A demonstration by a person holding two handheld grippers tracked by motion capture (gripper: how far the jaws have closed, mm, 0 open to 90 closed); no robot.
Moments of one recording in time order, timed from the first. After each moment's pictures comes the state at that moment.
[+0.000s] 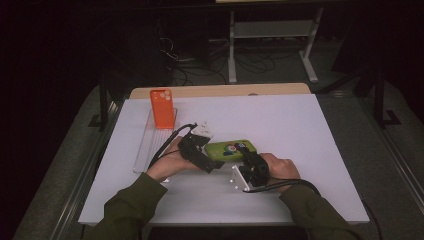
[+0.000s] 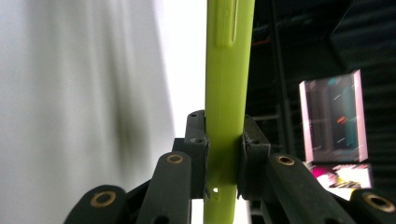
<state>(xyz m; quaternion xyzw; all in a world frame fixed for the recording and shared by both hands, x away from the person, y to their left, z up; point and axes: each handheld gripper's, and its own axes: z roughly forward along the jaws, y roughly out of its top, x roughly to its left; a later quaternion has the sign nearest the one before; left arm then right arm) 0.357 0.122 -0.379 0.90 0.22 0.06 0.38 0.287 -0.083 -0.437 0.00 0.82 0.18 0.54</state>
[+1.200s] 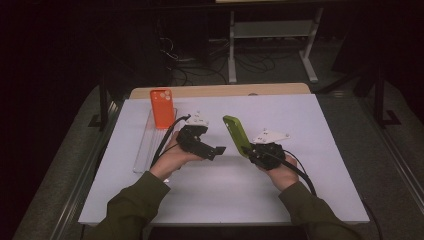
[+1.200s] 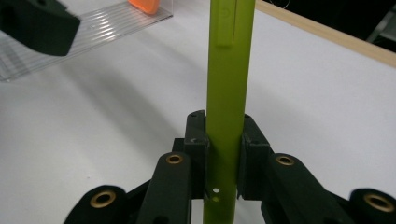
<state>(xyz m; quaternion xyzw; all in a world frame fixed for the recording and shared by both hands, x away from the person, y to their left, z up) 0.372 0.122 -0.369 0.85 0.28 0.09 0.44 0.324 -0.124 -0.403 0.36 0.81 0.42 0.20</state>
